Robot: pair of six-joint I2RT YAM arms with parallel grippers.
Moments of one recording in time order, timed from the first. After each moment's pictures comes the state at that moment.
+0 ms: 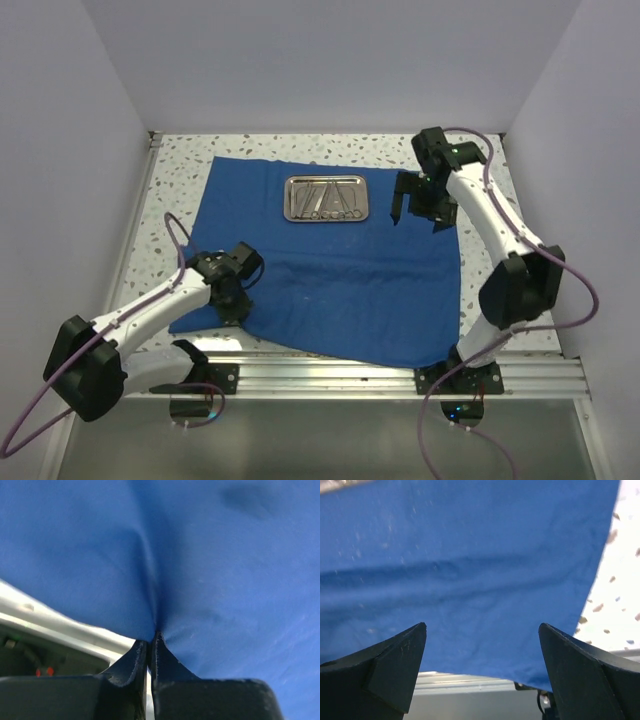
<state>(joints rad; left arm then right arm) -0.59 1.15 0.70 -1.02 -0.19 -1.17 0.28 1.62 1.61 -1.26 0.09 0.48</state>
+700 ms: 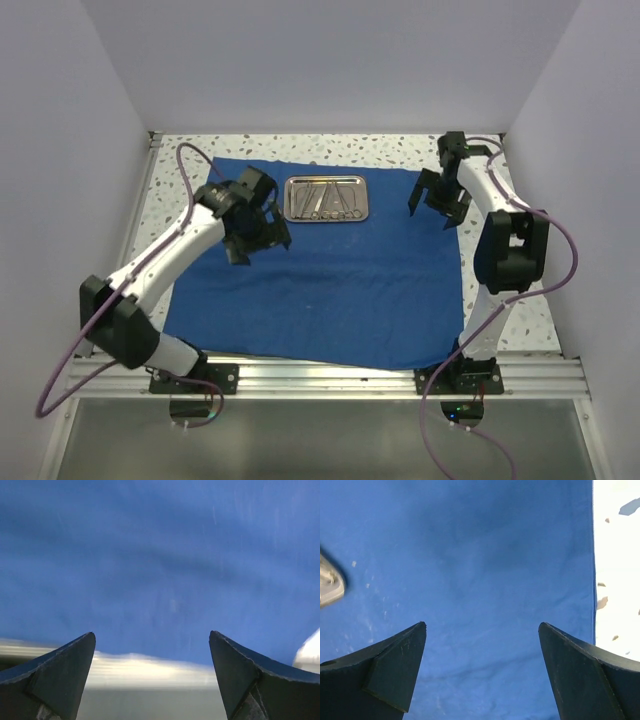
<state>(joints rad) -0.60 1.41 1.34 -1.18 -0.07 -0.96 0.06 1.95 1.67 -1.06 0.05 0.49</state>
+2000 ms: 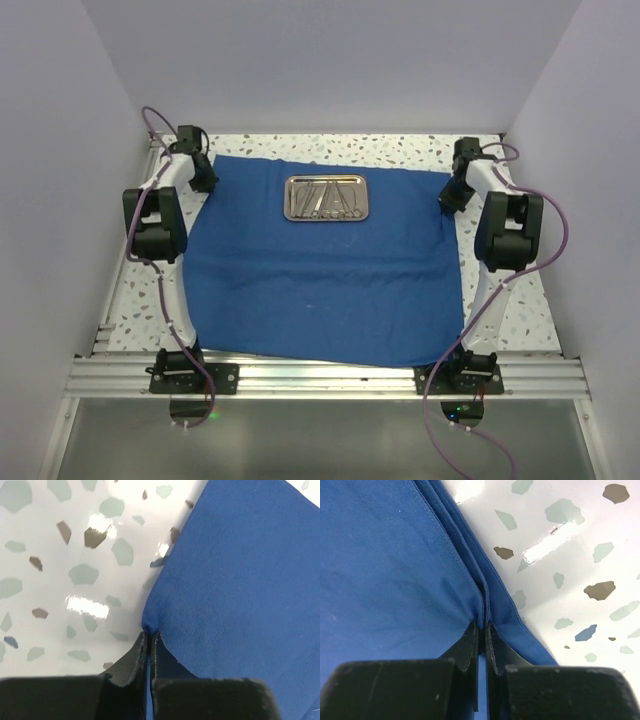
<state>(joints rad) 0.08 2.30 1.84 -0.56 -0.07 -0.33 -0.08 2.18 1.70 -0.76 0.16 0.59</state>
